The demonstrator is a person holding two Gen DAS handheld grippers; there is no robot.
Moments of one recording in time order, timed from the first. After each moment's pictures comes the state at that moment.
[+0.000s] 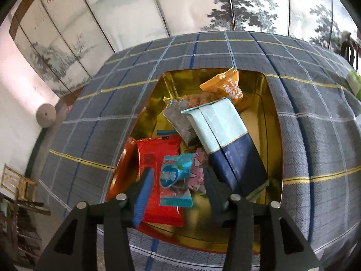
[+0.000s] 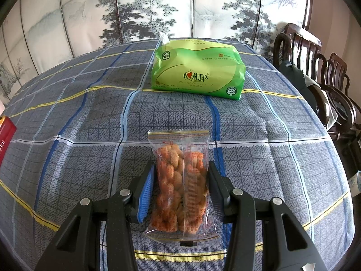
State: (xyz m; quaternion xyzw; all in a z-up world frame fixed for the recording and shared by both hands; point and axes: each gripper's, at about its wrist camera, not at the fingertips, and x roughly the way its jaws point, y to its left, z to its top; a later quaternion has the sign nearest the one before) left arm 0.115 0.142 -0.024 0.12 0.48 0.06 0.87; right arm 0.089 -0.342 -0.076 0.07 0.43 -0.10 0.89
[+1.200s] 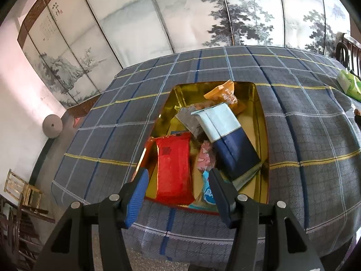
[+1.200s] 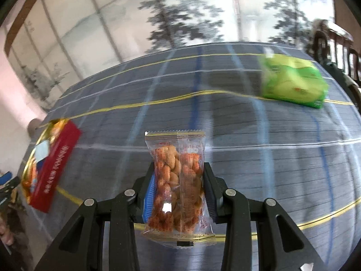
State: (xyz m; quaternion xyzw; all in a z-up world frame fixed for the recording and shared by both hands) left arm 0.064 0.143 0.006 0.13 0.44 0.07 0.89; right arm 0.098 -0.209 -0.040 0.13 0.43 0.03 0.90
